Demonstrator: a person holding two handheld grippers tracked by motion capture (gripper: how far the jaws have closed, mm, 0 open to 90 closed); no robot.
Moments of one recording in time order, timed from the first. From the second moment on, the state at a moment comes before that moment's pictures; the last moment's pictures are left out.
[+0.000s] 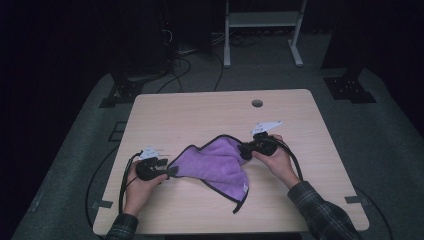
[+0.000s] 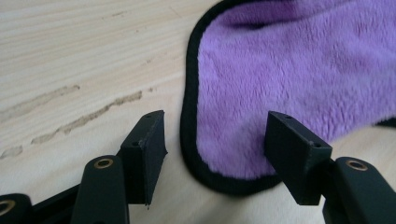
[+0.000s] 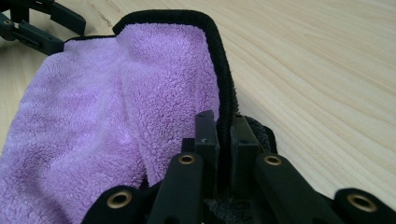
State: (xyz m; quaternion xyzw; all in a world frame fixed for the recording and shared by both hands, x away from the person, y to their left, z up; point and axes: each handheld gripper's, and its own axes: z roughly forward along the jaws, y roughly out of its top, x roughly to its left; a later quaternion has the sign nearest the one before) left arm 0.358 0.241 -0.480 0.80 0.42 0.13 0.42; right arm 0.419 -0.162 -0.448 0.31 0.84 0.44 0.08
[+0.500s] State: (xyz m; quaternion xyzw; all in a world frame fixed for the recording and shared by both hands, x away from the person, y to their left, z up) left arm 0.346 0.233 -0.479 0.80 0.43 0.14 0.40; right arm 0.416 -0.164 -0.444 0.31 0.84 0.44 0.09
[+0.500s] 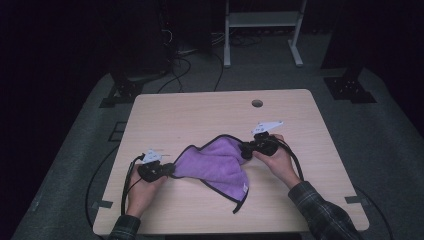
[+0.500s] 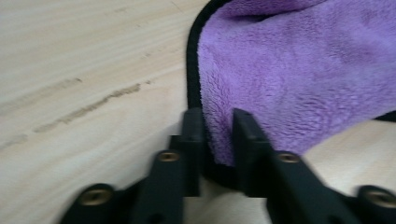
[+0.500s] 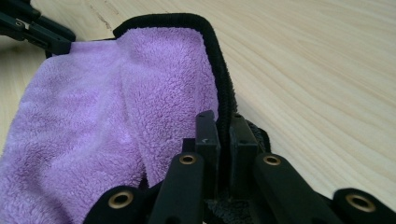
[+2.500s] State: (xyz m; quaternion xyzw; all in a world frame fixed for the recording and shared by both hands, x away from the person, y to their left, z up) left arm 0.453 0.219 -0.263 0.69 0.33 0.31 0.56; right arm 0.445 -0.266 -0.267 0.35 0.72 0.52 0.30
